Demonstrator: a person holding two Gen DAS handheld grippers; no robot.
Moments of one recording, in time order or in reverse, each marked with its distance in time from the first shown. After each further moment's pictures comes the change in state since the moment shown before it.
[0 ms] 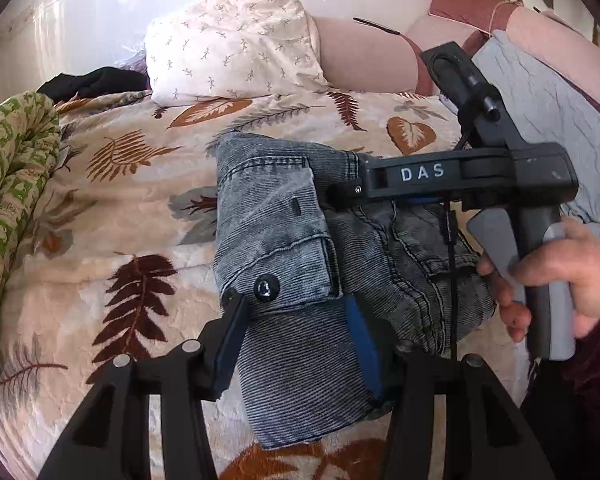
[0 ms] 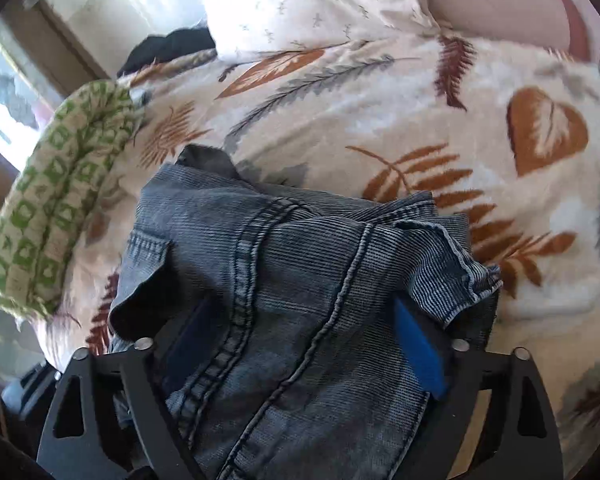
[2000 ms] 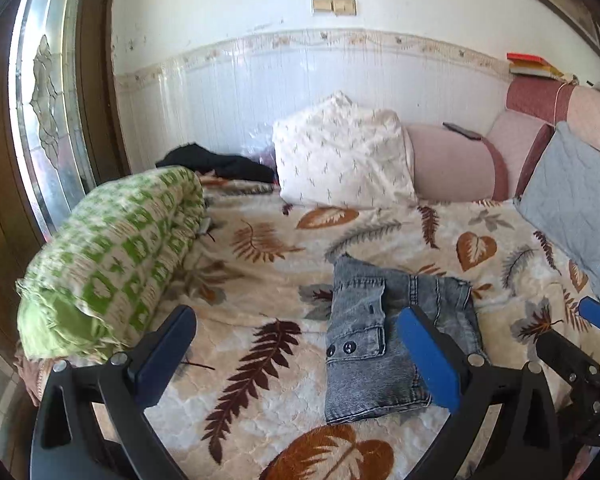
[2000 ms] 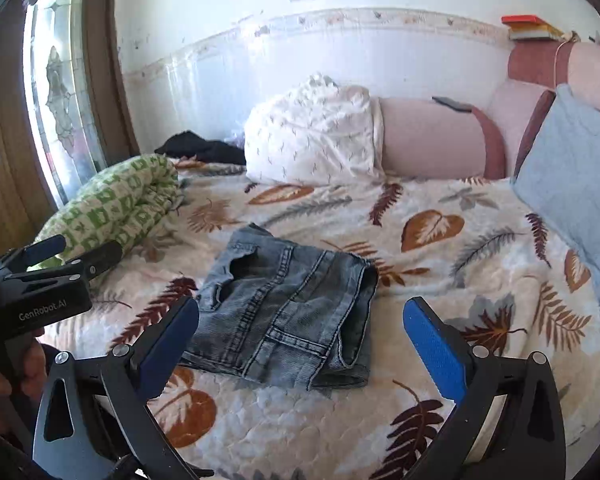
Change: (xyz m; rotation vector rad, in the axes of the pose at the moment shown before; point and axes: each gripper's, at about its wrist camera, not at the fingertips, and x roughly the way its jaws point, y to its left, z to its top) left arm -0.157 -0.005 0.008 -0.169 -0.326 0.381; right arm -0.209 0.068 -0.131 -0.156 -0.496 -0.171
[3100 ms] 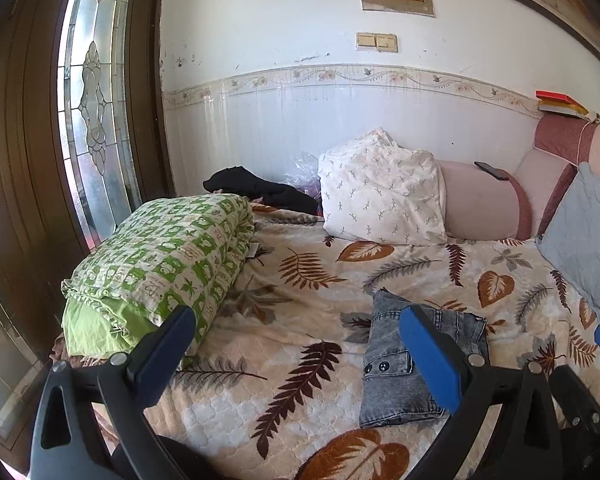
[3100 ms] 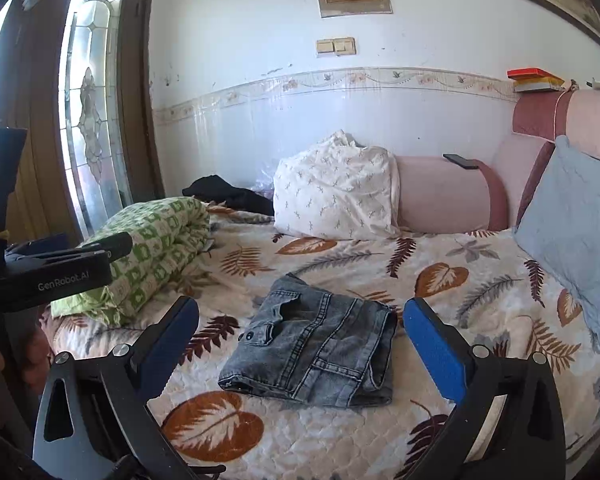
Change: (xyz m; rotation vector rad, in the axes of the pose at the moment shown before) left arm -0.056 0.034 0.018 -0.083 -0.073 0.115; right arm -0.058 0.055 0.006 -0.047 -0.166 0.014
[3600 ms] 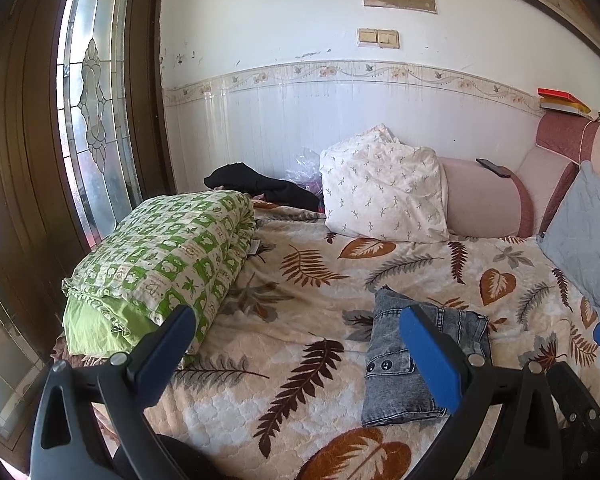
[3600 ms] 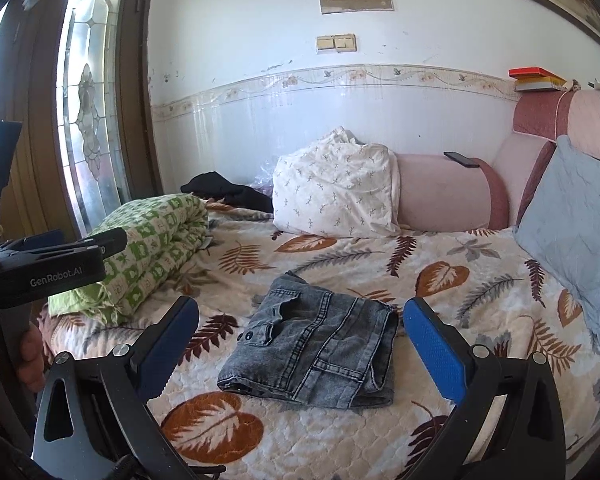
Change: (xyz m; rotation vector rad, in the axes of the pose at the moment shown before) left arm 0.004 0.001 0.002 0.001 0.018 0.004; right arm 0.006 0.001 0.002 -0.002 0.010 -0.008
